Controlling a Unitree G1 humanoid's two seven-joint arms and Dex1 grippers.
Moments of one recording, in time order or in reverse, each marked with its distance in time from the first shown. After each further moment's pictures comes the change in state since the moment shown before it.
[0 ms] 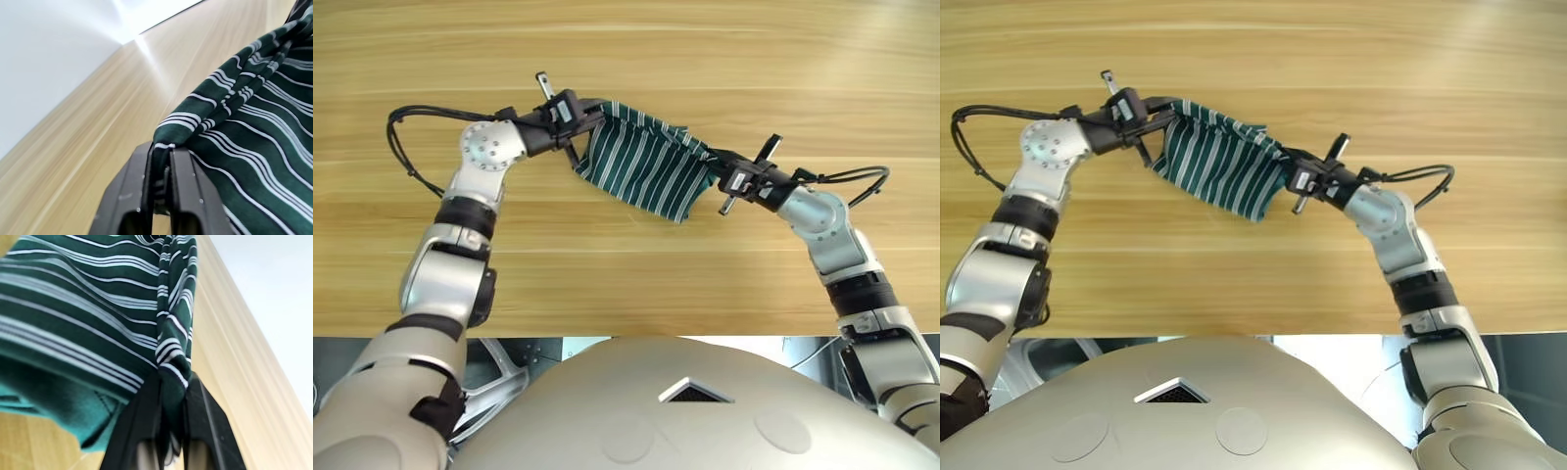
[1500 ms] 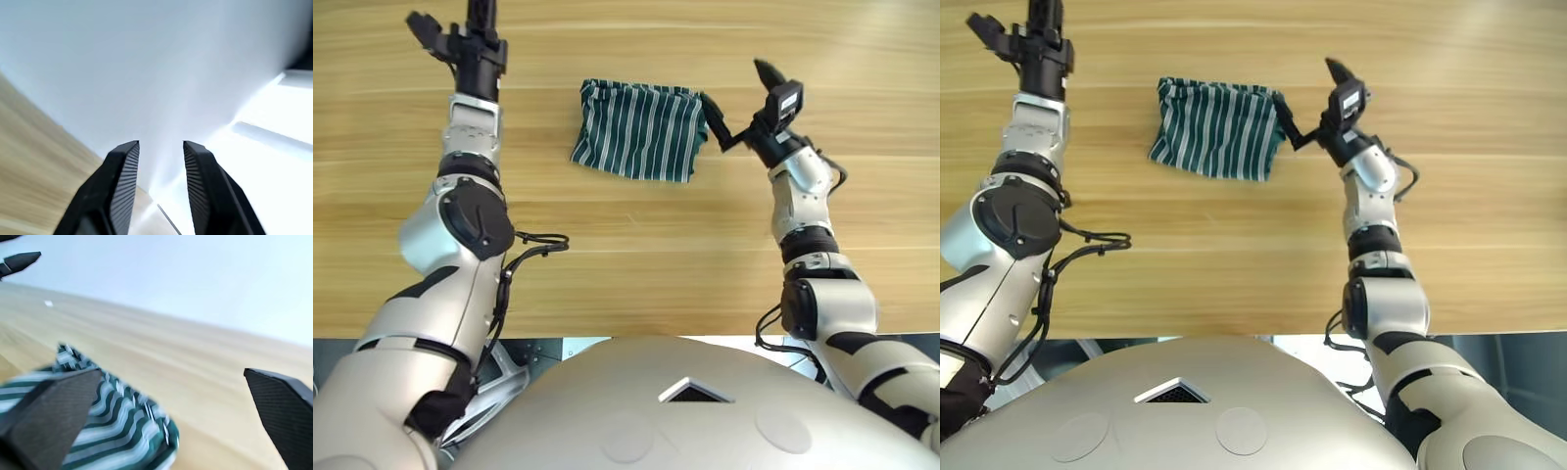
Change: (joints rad) left arm -0.190 -0.112 1.030 0.192 -0.744 0.552 -0.443; right arm -0.289 0.317 -0.369 0.527 0.496 -0.222 0.208
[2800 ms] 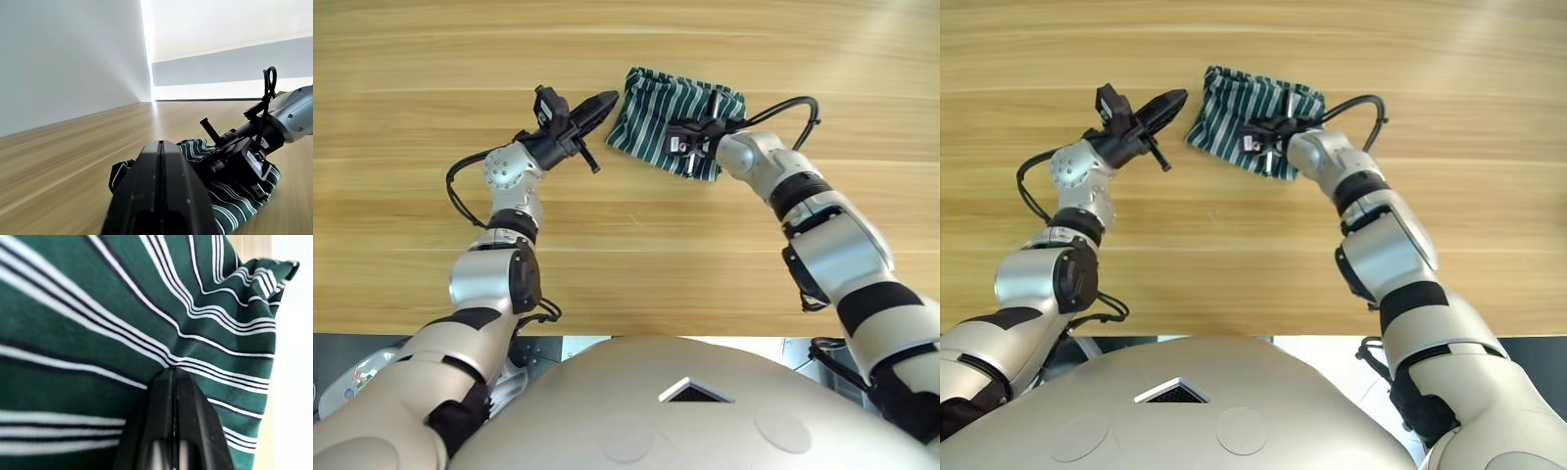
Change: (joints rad) left arm 0.245 -0.095 -0.533 -0.059 0.460 -0.715 -0.038; right arm -0.329 -0.074 0.664 0.424 -0.857 0.113 -0.500
